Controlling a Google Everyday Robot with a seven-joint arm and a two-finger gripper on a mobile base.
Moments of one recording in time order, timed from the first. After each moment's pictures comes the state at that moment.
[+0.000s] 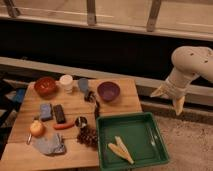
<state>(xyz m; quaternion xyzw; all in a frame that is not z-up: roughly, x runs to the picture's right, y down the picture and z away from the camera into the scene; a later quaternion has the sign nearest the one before) 0.298 0.073 0.669 -0.16 0.32 0.88 0.32</state>
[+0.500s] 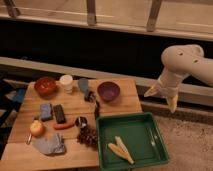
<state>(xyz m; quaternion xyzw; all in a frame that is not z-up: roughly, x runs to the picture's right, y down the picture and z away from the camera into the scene) 0.251 0.060 0.672 -0.15 0.31 0.85 0.40</state>
